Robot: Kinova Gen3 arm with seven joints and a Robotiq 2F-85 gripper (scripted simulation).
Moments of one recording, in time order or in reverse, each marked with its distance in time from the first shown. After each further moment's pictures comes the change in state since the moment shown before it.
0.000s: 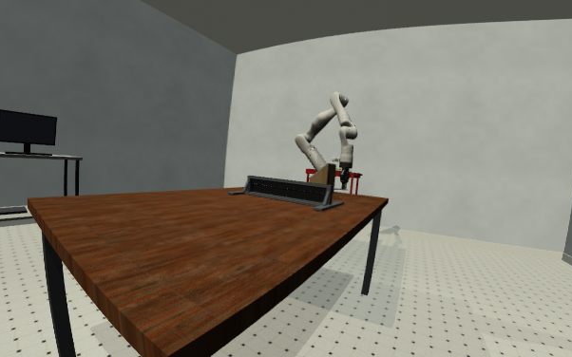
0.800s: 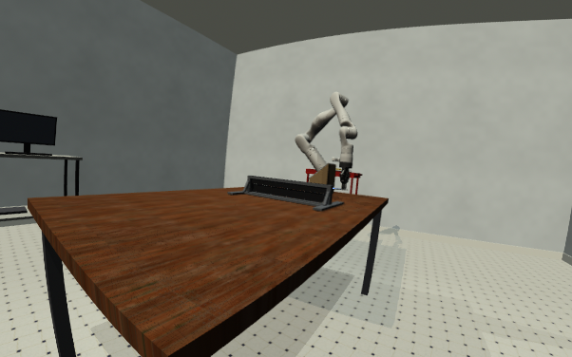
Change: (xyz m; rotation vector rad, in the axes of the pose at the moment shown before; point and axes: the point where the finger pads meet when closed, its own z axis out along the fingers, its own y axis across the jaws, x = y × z) arm 0.000 0.000 0.000 0.000 0.000 0.002
